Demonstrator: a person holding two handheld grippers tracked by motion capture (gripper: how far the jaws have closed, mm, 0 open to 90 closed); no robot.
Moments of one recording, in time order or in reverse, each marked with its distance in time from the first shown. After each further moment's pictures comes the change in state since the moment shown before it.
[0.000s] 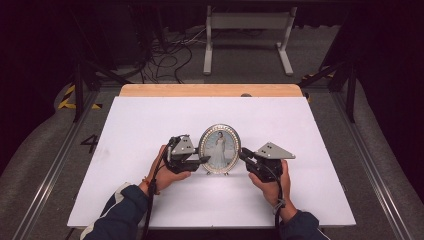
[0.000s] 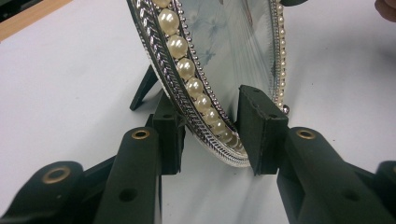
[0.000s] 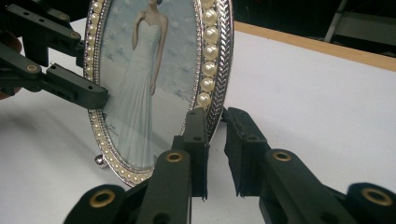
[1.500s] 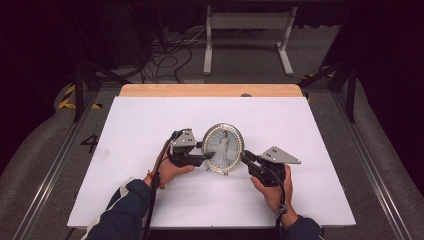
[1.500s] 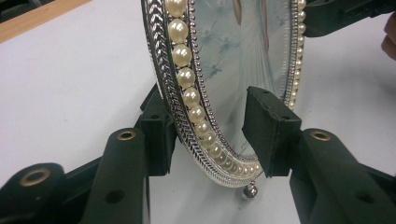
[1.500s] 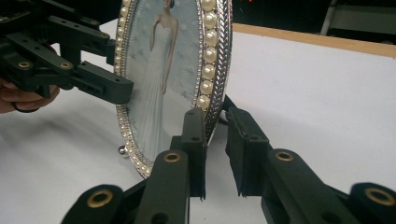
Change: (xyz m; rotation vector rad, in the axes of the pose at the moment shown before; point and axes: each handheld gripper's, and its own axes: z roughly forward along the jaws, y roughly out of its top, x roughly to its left) left arm 0.014 0.005 0.012 -0.065 -0.067 -0.050; right arm 0.003 -0.007 -0.011 -0.025 -0.009 0.084
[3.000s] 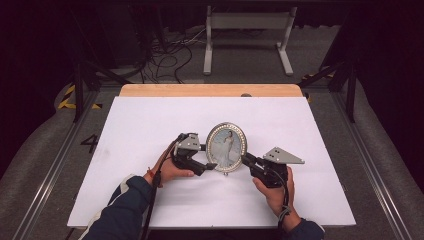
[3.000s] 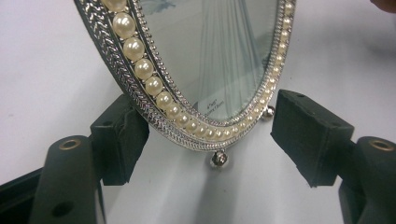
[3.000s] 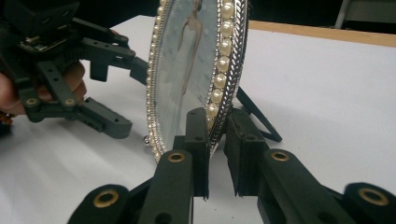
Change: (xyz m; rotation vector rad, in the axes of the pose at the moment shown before) left arm 0.001 -0.007 0.011 0.097 -0.105 0.072; right arm -0.002 0.000 -0.006 0.010 0.046 0.028
